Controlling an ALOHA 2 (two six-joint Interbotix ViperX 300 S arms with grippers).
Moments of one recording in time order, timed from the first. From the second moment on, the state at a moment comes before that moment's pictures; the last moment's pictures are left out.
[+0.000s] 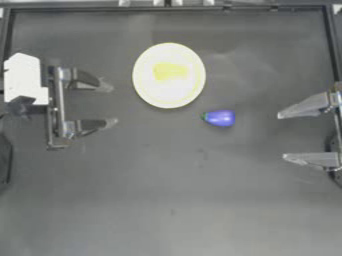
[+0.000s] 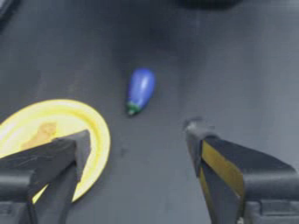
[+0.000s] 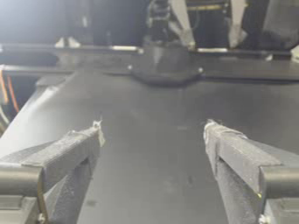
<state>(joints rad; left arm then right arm) 0.20 -0.60 0.94 -0.62 -0.02 0.71 -0.03 -0.99 1.22 -0.01 -0.17 0.00</state>
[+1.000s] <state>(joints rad) 0.12 -0.75 1.06 -0.66 -0.14 0.71 -0.06 -0.99 1.24 0.00 -0.19 0.00</state>
